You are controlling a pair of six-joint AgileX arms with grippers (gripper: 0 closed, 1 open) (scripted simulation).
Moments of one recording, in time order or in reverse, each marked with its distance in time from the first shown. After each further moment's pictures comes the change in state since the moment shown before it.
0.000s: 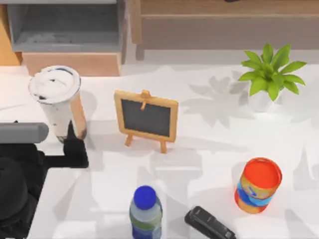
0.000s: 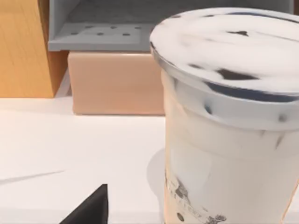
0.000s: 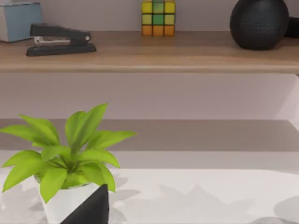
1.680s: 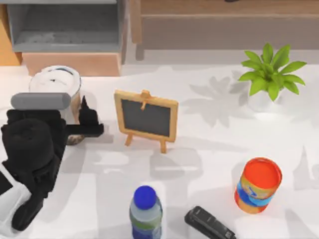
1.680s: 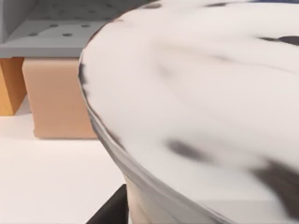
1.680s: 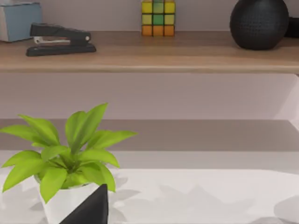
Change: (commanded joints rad) left arm 0.101 0.479 0.274 0.200 0.109 0.025; right arm 0.000 0.000 0.000 0.000 0.000 0.000
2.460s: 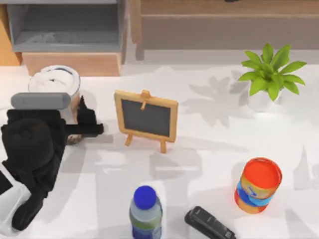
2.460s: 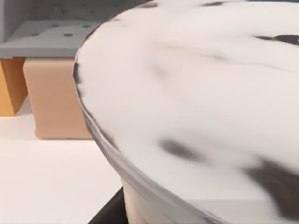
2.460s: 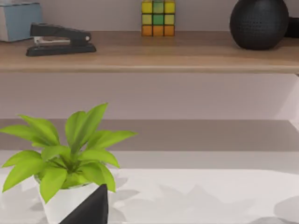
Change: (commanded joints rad) left arm 0.000 0.000 0.000 0.000 0.000 0.000; right arm 0.000 0.000 0.000 0.000 0.000 0.000
